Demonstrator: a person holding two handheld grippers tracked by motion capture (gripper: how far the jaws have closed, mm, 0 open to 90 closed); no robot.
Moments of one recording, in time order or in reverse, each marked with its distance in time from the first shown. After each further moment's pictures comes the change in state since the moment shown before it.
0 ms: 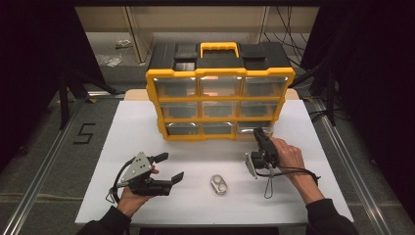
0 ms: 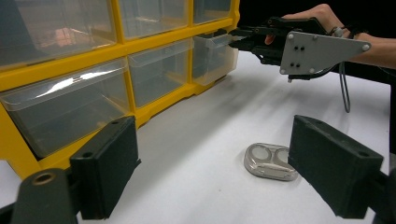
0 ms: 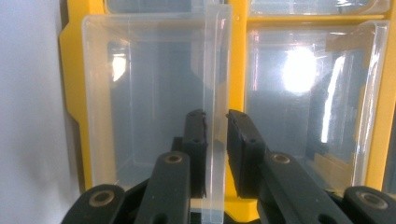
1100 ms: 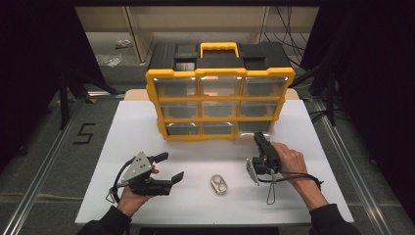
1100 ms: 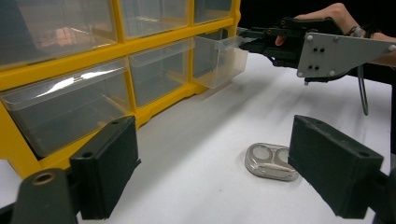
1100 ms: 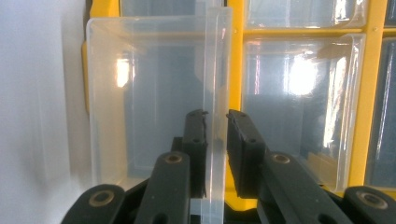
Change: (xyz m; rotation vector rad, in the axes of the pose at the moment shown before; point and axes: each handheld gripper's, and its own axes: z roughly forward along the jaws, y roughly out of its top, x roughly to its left) left arm 0.001 0.000 0.000 0.001 0.001 -0.002; right arm -0.001 0.001 -0.018 -0.022 0.016 -0.004
